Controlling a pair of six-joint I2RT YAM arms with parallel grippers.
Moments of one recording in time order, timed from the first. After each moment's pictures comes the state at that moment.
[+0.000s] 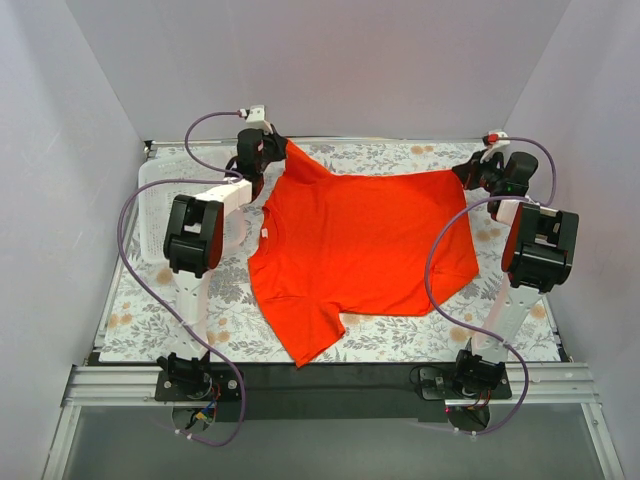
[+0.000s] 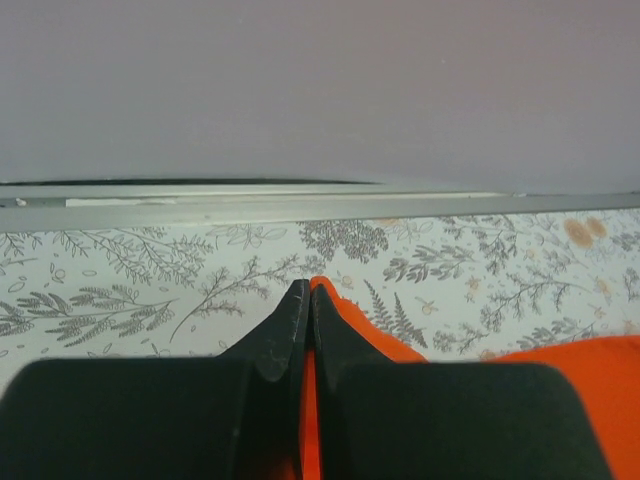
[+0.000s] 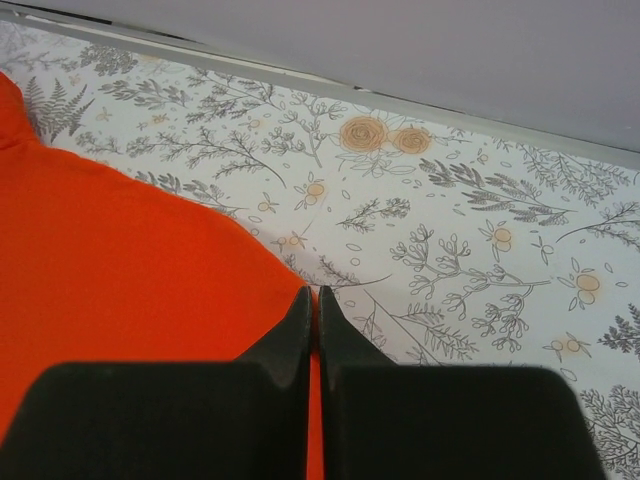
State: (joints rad) left arm -0.25 2.28 1.69 0.49 0.05 -0.34; right arm -0.26 2.02 1.24 0.53 -0.73 -0.05
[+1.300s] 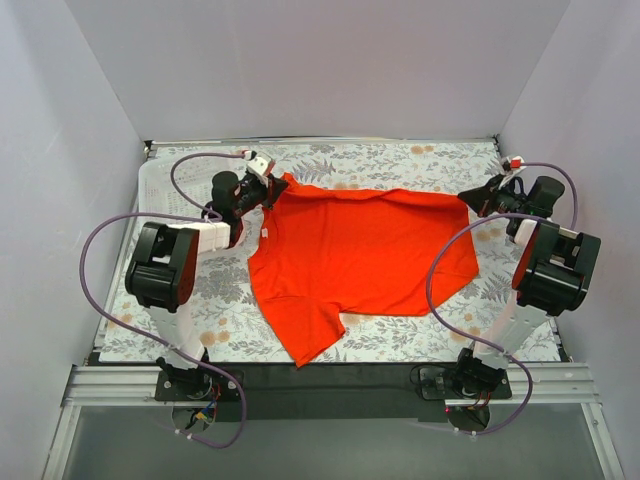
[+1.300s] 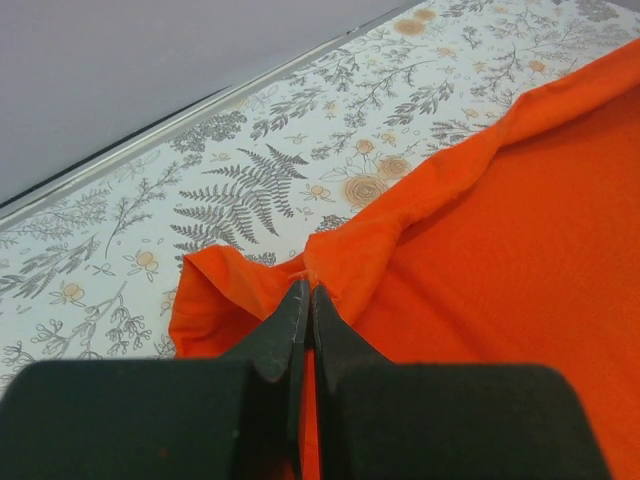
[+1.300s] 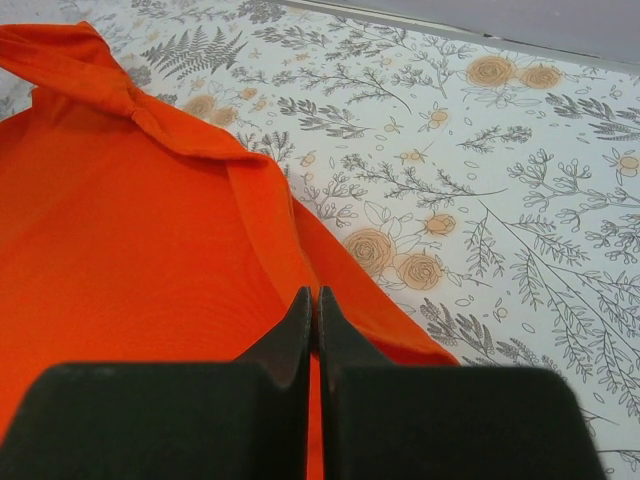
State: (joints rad) left arm -0.22 1.87 0.97 0.80 0.54 0.05; right arm -0.40 1.84 0.99 0.51 -1.12 -0.07
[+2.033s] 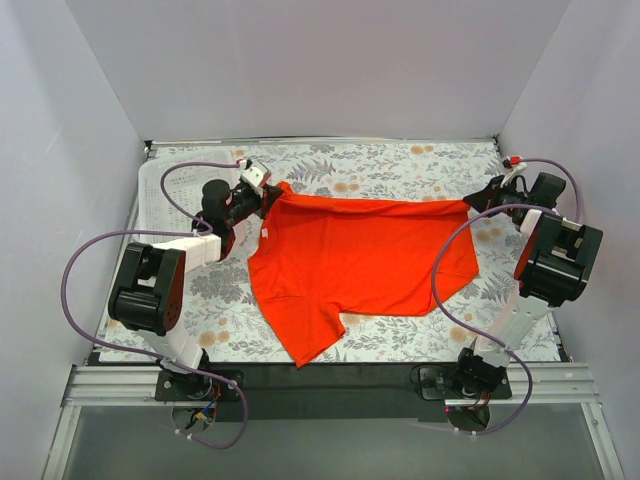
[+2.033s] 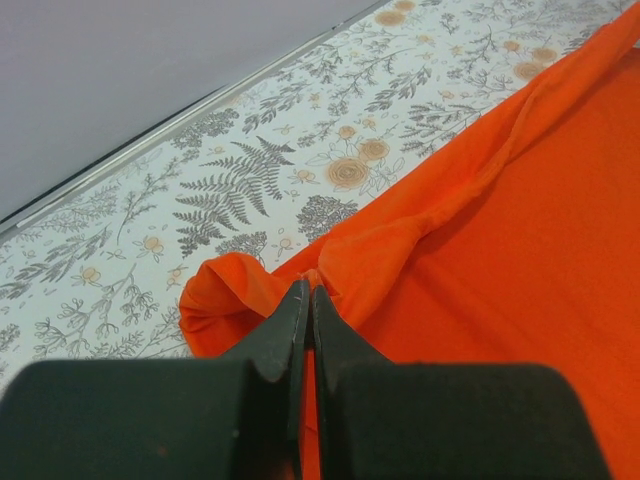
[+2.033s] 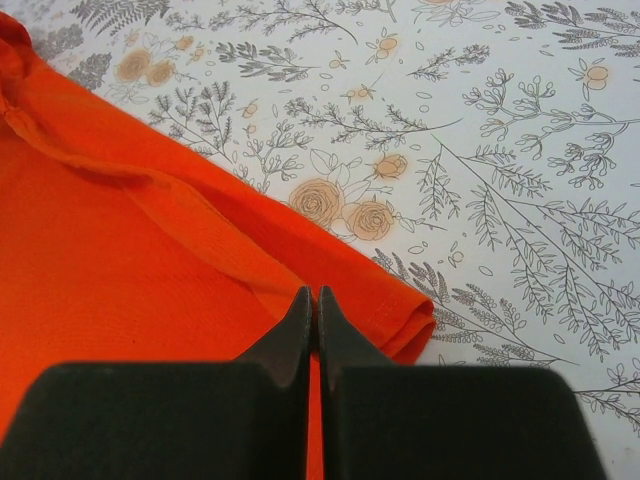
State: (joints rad) left arm -0.21 1.68 0.83 0.75 0.56 0.13; right arm -0.42 1.93 1.13 0.23 -1.04 -0.20
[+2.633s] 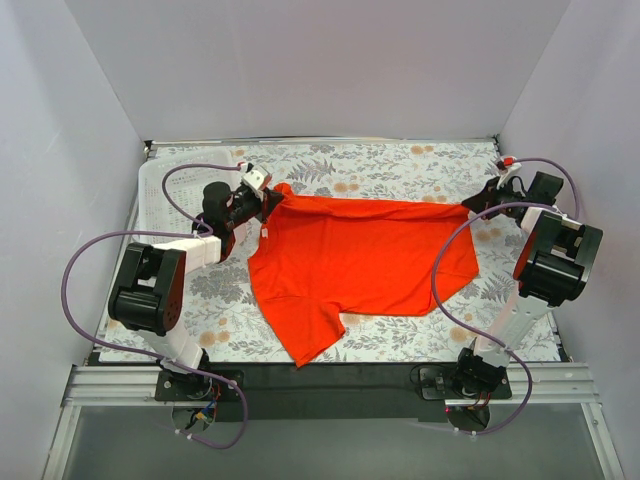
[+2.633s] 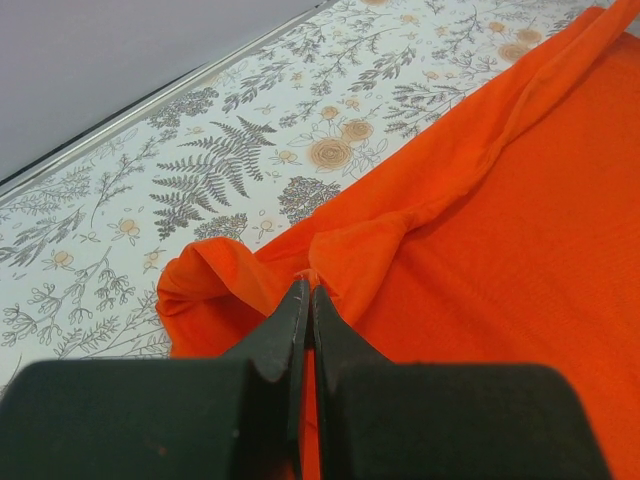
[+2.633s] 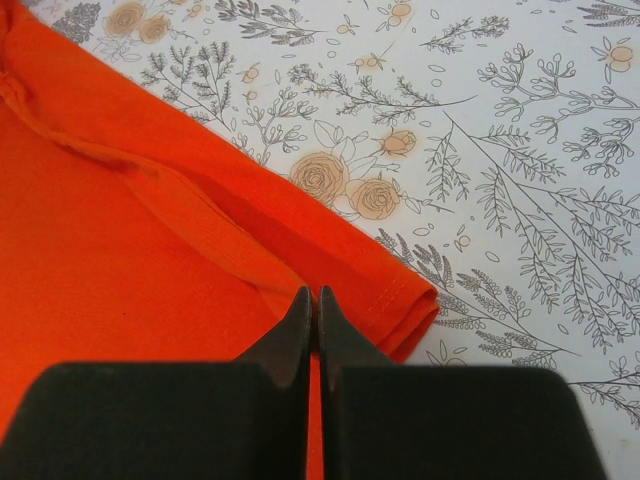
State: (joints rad) left arm -0.21 1.68 0.81 0.73 0.59 0.13; right arm -0.41 1.93 1.18 0.04 -1.03 -0.37
